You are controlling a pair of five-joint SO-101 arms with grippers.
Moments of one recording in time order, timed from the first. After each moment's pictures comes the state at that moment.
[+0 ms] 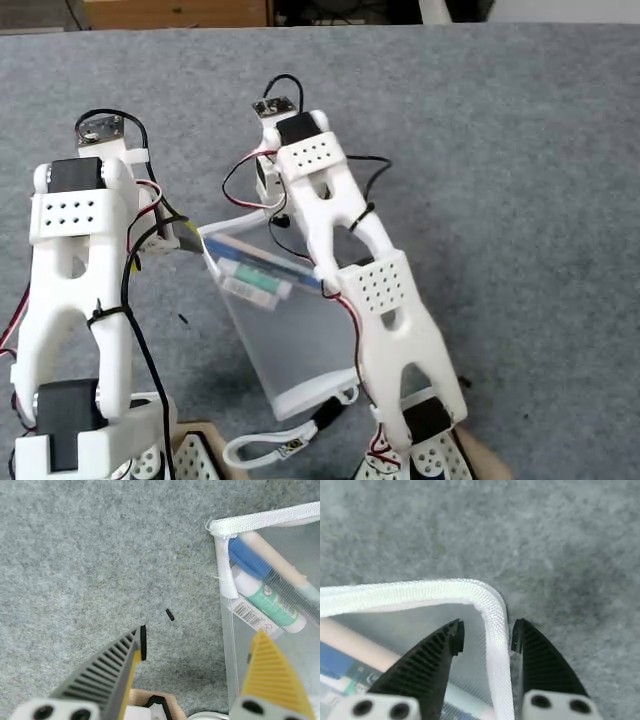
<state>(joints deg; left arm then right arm) -10.6 -15.2 15.8 92.4 9.5 -24.8 63.9 -60.7 99.7 -4.5</state>
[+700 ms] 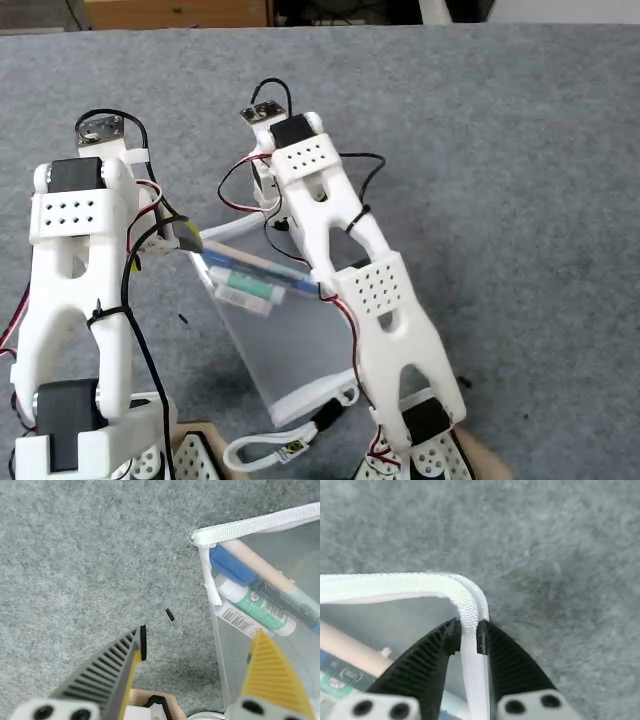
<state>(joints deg) -10.6 -15.2 15.8 92.4 9.5 -26.0 63.9 -60.8 100.1 0.9</state>
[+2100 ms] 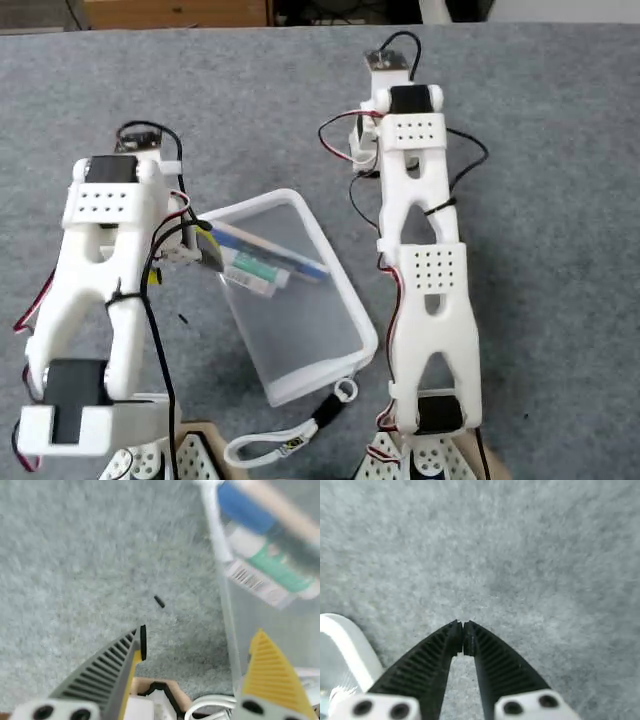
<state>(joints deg) -5.2 -7.5 17.7 92.2 9.5 -4.0 64.0 -76.8 100.7 1.2</state>
